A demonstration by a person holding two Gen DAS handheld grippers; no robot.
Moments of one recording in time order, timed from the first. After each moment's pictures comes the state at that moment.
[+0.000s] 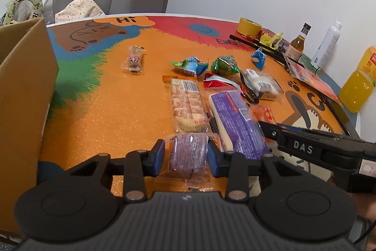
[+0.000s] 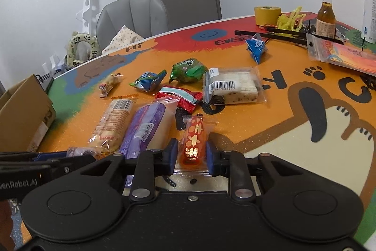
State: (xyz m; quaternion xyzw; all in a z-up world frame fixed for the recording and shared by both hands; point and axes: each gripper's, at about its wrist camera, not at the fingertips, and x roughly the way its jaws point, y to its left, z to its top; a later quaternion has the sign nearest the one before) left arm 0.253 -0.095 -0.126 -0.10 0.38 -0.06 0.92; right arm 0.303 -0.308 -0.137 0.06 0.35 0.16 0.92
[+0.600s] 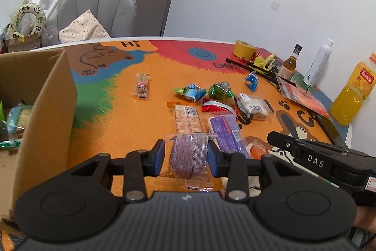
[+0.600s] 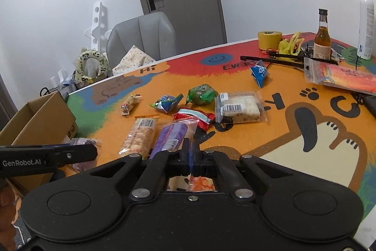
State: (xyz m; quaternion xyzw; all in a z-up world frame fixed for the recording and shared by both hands) left arm 0.230 -0.081 -0.091 -0.10 0.34 -0.06 0.93; right arm 0.273 -0.308 -0.104 0.07 0.31 0.16 0.93
